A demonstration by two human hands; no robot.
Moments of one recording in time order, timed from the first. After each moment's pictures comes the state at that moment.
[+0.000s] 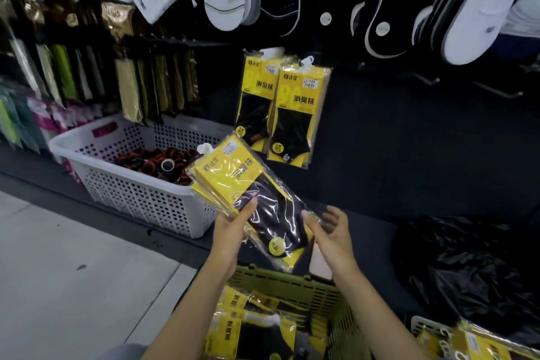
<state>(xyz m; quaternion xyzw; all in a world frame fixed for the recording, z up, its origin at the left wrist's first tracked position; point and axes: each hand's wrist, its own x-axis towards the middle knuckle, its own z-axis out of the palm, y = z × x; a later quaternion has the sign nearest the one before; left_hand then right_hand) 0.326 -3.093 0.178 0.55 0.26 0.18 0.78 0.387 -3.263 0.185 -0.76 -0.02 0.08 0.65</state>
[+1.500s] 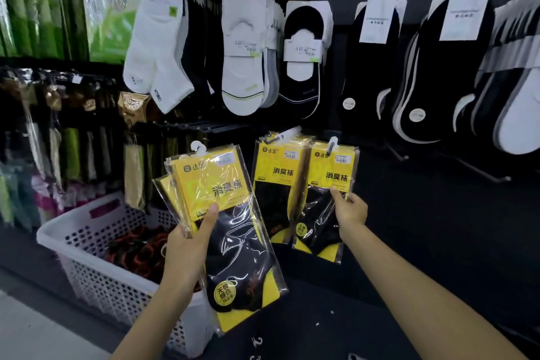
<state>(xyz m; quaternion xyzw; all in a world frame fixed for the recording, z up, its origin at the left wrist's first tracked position) 0.396 -2.959 0.279 0.65 0.23 0.36 0.63 0.630 -3.142 0.283 -0.69 0.03 -0.07 0.72</state>
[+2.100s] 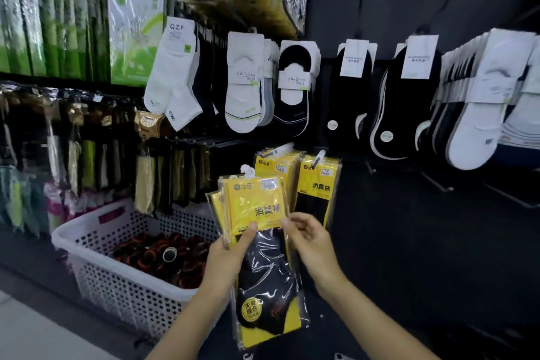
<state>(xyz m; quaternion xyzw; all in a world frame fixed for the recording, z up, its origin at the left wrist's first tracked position) 0.374 -3.030 0.296 0.63 0.18 0.27 0.70 0.450 -3.163 0.313 -0.68 -0.25 0.02 0.69</state>
